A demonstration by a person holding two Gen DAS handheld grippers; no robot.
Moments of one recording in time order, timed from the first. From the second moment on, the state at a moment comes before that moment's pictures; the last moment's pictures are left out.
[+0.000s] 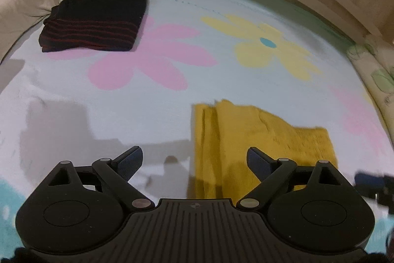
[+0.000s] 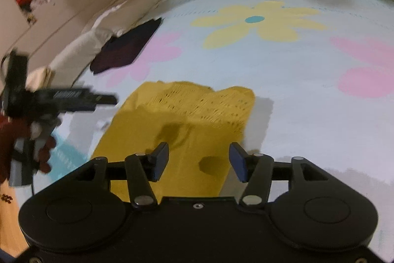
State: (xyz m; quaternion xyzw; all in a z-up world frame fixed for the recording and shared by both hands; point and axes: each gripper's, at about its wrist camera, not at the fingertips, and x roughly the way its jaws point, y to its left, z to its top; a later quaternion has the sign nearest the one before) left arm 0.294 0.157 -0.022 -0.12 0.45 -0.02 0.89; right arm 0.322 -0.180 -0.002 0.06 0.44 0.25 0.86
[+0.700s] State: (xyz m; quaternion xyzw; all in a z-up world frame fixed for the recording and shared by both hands) left arm 0.265 0.120 -0.069 -0.10 0.52 -0.08 0.84; right arm 0.344 -0.203 -0.032 0.22 0.47 0.23 0.82
